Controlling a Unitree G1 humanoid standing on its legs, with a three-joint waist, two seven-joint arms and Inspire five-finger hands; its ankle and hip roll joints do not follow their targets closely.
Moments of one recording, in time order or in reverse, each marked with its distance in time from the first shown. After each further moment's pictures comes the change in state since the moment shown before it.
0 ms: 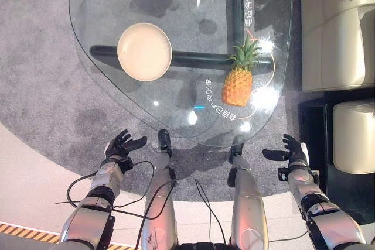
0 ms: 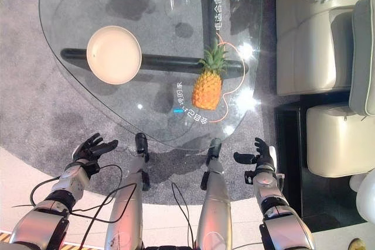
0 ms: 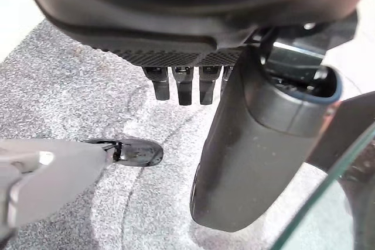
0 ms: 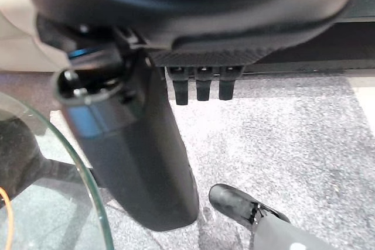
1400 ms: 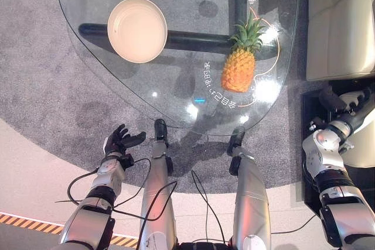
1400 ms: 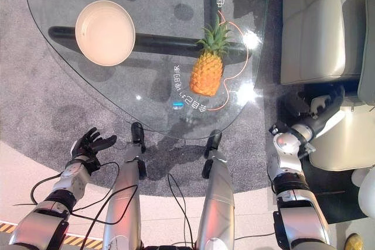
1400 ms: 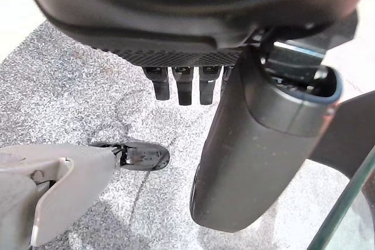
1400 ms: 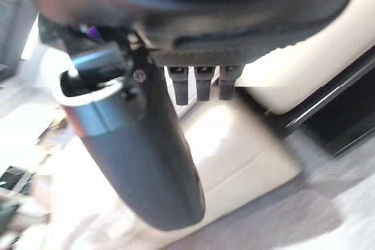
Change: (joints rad) left arm 0.011 -0.001 -0.022 -0.069 -0.001 -0.027 0.045; right arm -0.084 -0.118 -0.085 -0.590 0.229 -0.130 -0.559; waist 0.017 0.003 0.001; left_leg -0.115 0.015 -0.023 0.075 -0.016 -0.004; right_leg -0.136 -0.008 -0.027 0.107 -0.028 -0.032
